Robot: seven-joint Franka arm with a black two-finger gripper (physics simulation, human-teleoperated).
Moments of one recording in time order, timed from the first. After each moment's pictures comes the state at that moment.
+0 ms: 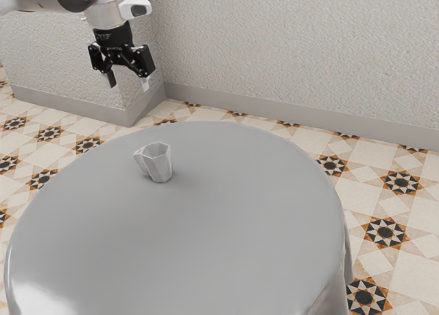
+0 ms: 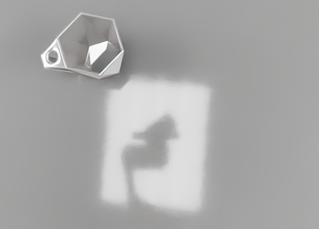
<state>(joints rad) 0.06 0.14 -0.01 -1.40 -0.01 1.57 -0.05</state>
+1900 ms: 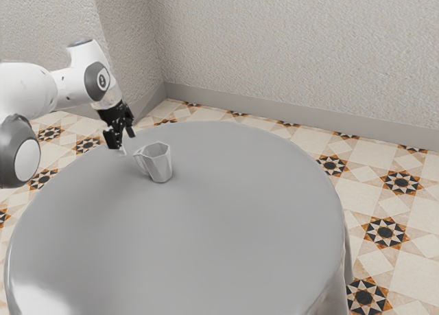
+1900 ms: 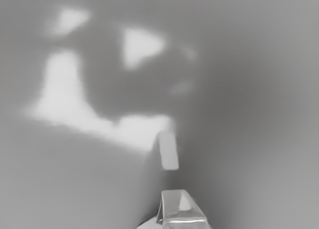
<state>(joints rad) 0.07 0.62 0.31 -1.42 -0.35 2.02 -1.47</state>
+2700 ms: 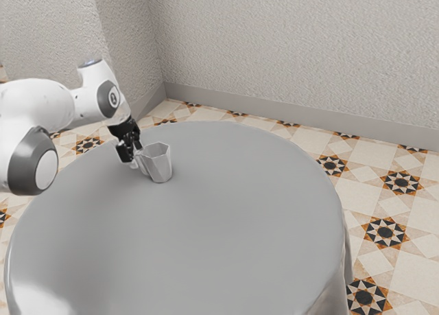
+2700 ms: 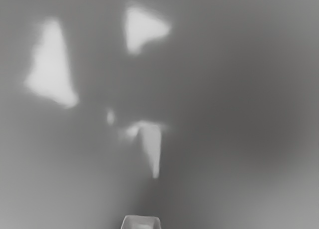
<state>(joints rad) 0.08 0.75 0.31 -1.36 -0.43 2.09 -1.53</state>
